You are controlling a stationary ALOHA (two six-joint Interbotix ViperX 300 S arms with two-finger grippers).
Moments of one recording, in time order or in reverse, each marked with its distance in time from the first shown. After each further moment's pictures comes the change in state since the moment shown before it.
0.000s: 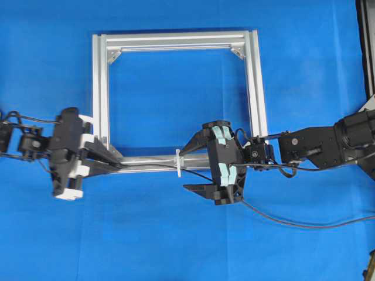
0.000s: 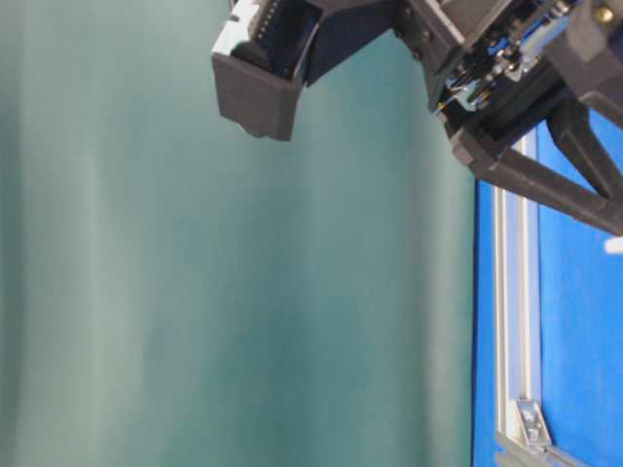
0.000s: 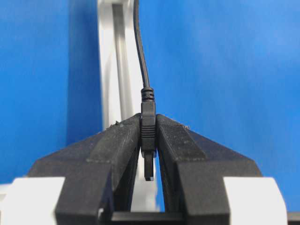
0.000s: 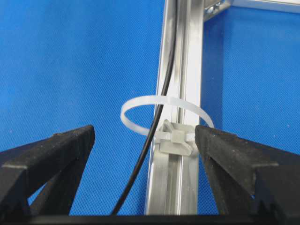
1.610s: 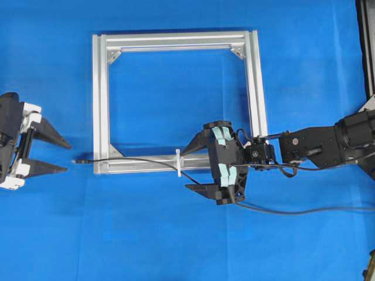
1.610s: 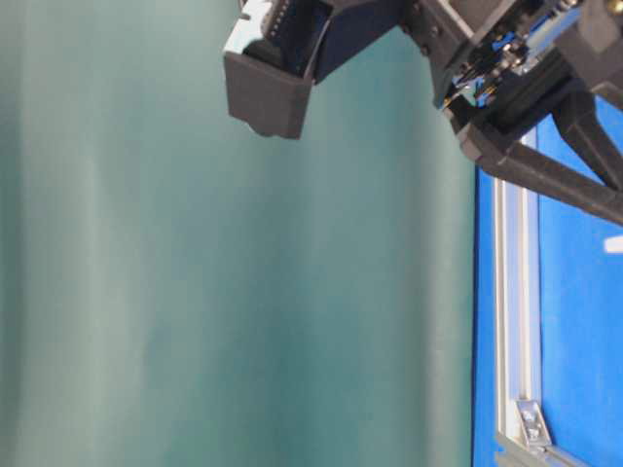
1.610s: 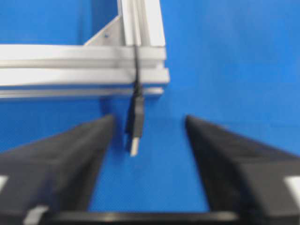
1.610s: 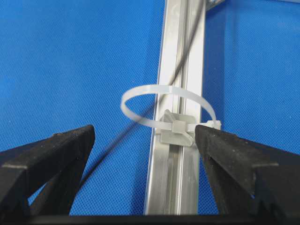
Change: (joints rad) left arm -0.014 -0.442 0.265 0.006 0.195 -0.025; right arm 0.000 0.000 0.006 -0.002 0.020 -0.005
